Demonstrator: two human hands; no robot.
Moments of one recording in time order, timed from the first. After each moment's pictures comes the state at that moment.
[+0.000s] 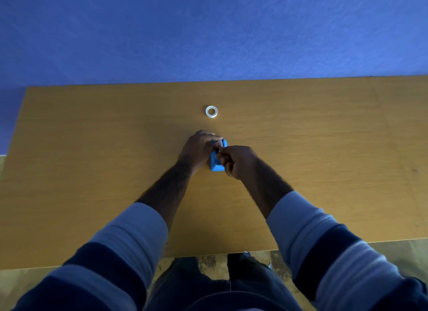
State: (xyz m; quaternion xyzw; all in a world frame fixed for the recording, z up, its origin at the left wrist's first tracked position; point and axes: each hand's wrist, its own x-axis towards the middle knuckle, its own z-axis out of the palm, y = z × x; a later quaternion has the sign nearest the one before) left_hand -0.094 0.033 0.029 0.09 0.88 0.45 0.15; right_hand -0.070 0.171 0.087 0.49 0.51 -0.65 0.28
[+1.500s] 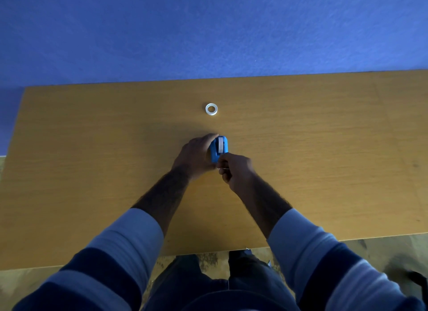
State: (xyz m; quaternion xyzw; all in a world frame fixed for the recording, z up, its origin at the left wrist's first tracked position) left_hand -0.071 0.022 0.030 0.17 0.93 0.27 0.16; right_hand -0.032 0.158 0.077 0.50 0.52 -0.67 0.19
